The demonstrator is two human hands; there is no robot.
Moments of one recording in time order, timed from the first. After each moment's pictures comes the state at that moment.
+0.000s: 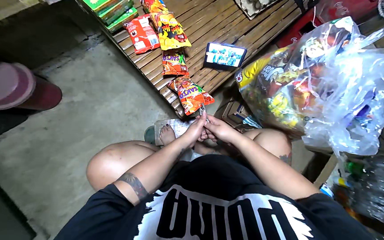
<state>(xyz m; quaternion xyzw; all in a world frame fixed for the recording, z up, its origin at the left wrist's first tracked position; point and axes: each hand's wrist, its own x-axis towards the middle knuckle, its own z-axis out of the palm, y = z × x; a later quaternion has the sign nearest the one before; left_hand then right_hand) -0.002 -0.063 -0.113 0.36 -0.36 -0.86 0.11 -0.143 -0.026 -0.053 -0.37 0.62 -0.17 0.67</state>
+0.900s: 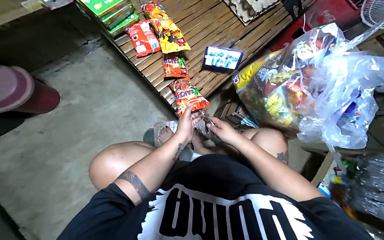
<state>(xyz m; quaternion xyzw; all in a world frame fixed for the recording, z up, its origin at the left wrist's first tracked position) 0.001 -0.076 -0.107 0.42 -0.20 -0.80 0.37 -0.149 -0.014 -0.051 -0.50 0.70 -0.07 0.50</state>
